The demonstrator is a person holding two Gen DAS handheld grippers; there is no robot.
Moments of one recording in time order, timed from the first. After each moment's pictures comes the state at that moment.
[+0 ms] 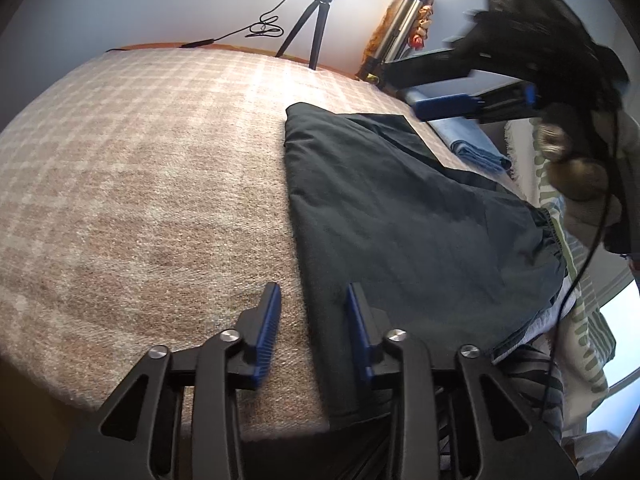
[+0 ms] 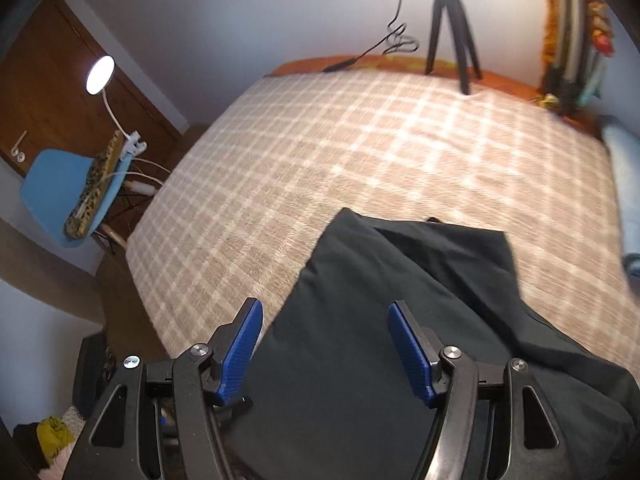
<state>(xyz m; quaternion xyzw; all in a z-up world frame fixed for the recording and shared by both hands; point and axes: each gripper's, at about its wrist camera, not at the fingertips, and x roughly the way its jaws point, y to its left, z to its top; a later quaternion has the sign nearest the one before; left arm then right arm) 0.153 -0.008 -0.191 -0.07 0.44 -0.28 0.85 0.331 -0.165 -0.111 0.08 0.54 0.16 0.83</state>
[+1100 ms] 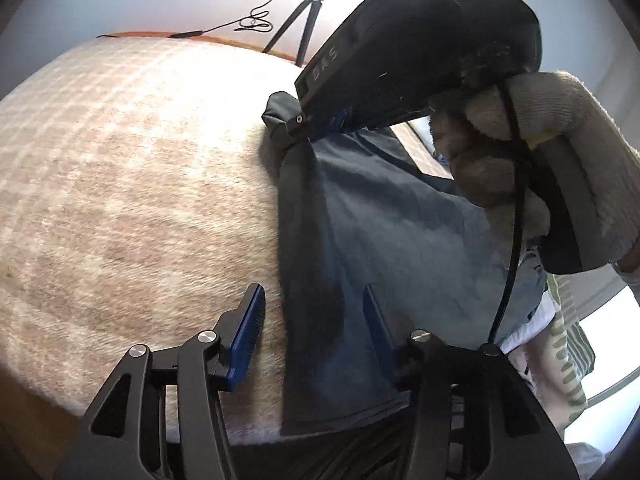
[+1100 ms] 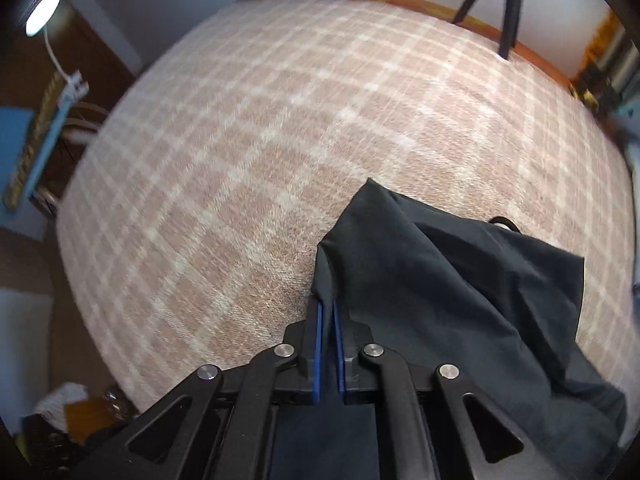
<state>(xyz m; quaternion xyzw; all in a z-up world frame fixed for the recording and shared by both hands) 0.151 -0.035 -0.189 -0.11 0.45 -0.30 0.83 0.383 -0.110 -0.167 0.01 0.62 0.10 0.78</state>
